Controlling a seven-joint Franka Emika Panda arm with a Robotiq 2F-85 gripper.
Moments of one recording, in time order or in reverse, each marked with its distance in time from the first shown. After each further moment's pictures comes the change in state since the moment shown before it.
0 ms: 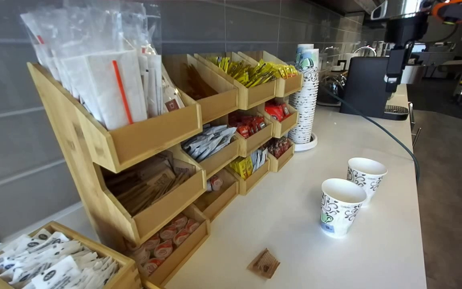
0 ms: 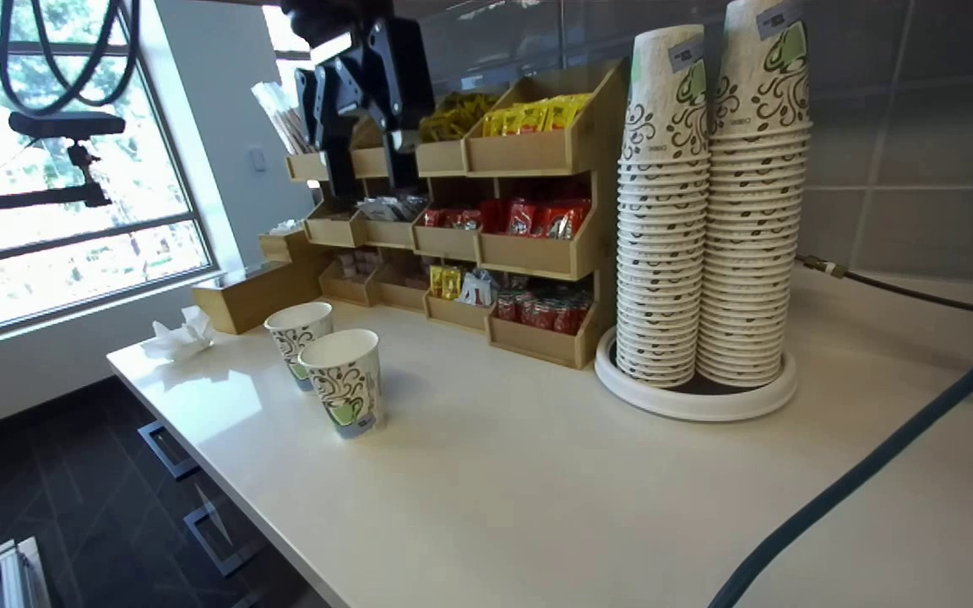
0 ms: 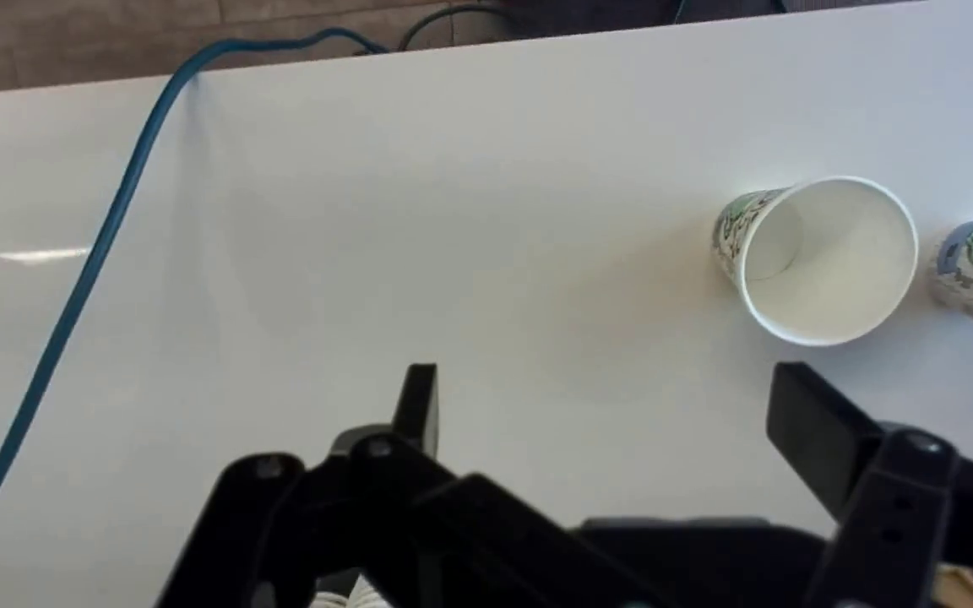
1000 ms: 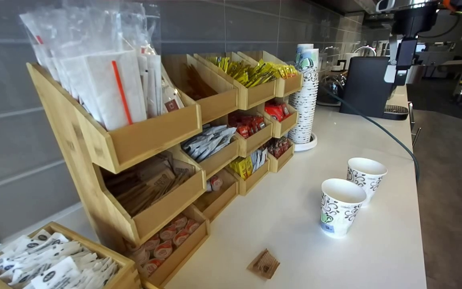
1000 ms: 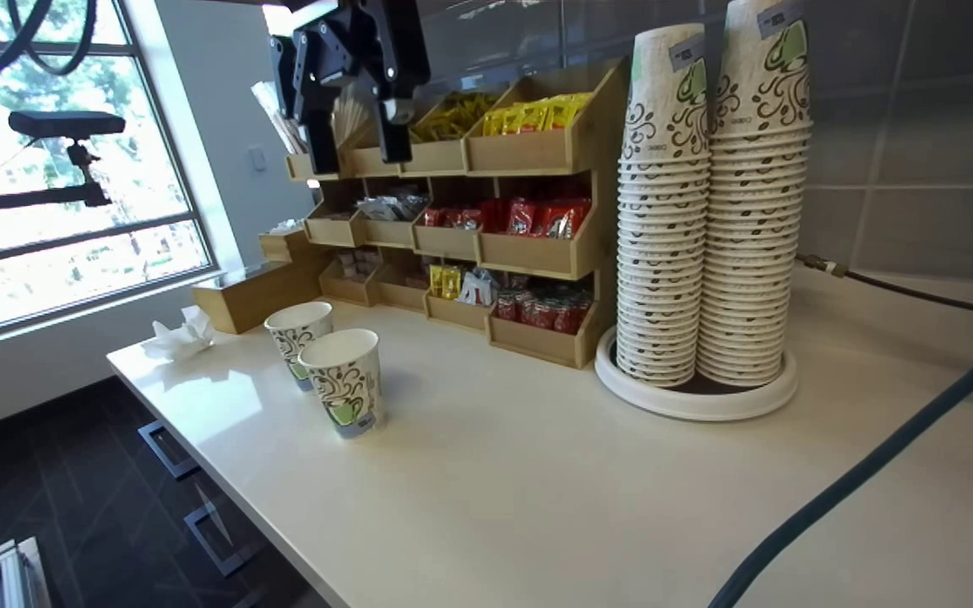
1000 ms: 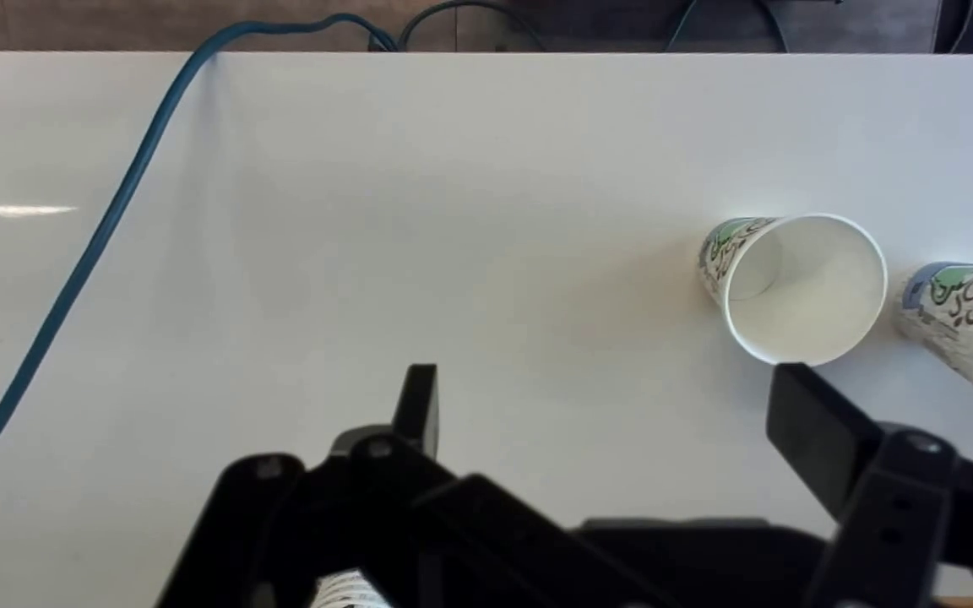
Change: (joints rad) arm 0.007 -0.027 -0.019 0.014 0.003 -0.033 -0.094
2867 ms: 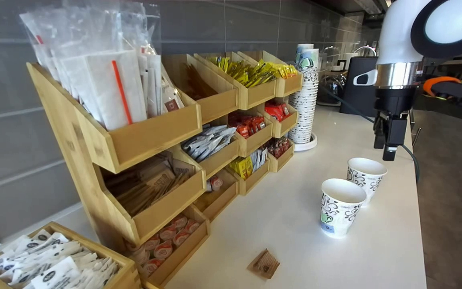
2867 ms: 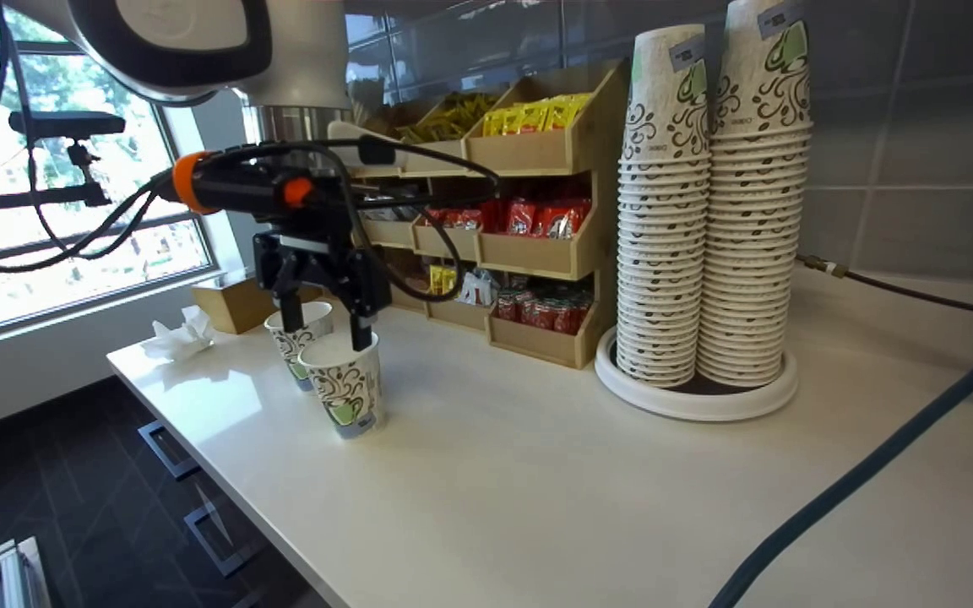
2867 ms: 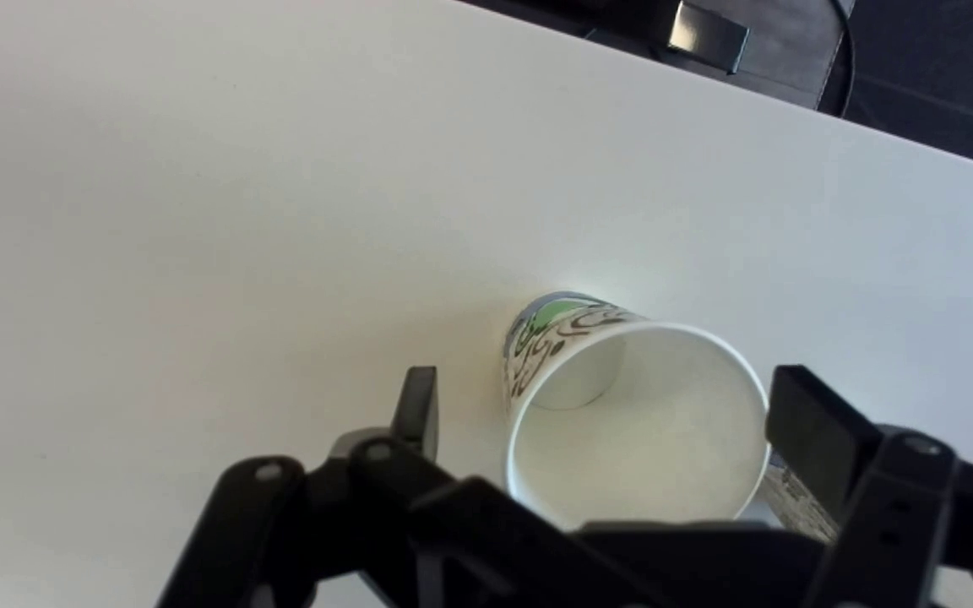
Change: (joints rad) arm 0.099 0.012 0.014 -0.405 0.141 0.339 -0.152
